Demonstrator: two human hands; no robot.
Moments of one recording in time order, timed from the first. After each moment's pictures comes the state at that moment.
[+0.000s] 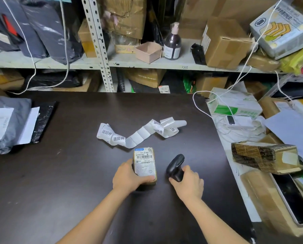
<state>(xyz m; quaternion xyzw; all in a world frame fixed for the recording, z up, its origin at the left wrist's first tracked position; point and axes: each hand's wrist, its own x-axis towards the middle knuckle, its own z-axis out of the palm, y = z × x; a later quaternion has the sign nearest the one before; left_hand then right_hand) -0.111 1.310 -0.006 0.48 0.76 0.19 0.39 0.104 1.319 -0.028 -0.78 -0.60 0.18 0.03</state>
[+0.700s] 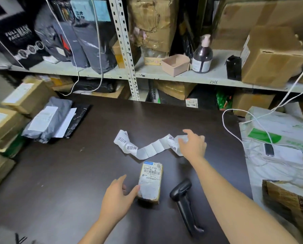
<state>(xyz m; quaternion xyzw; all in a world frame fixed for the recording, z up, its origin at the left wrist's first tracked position) -0.091 1.277 0.022 0.37 0.86 0.22 0.27 0.078 1.523 0.004 -0.67 -0.69 0.24 0.16</state>
